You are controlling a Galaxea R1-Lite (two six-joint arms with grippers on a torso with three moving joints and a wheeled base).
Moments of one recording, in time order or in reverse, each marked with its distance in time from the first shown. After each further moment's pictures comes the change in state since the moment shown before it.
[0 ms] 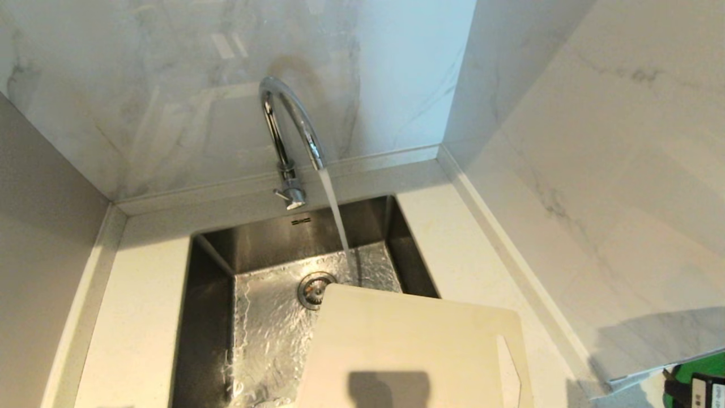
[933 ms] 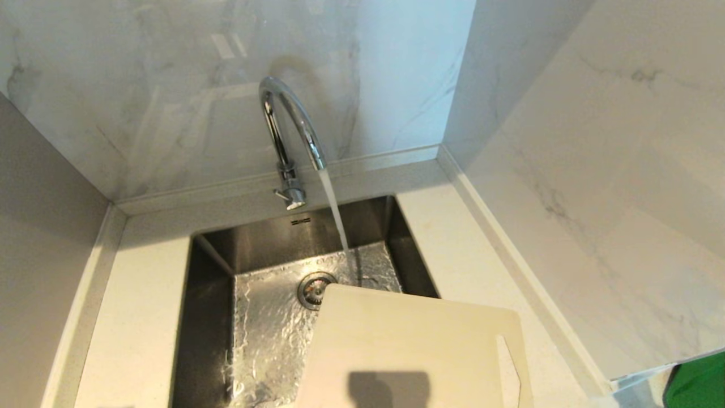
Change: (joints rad) left arm 0.000 0.000 0.000 0.000 0.000 0.000; right arm -0.126 -0.299 0.196 -0.176 -0.045 -0.245
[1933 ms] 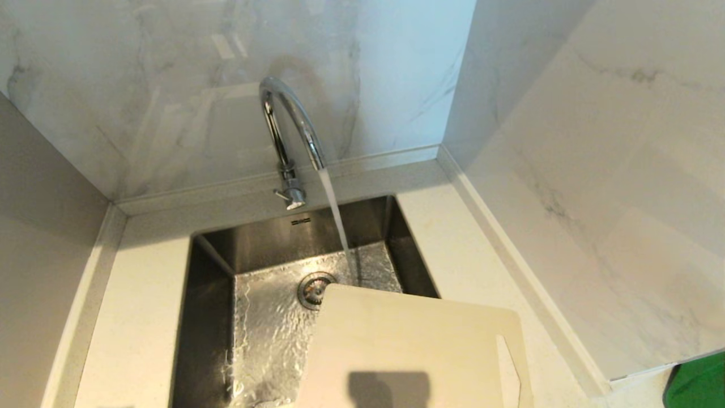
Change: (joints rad) left arm 0.000 0.000 0.000 0.000 0.000 0.000; right arm -0.017 -0.223 0.508 -0.578 0.117 -0.061
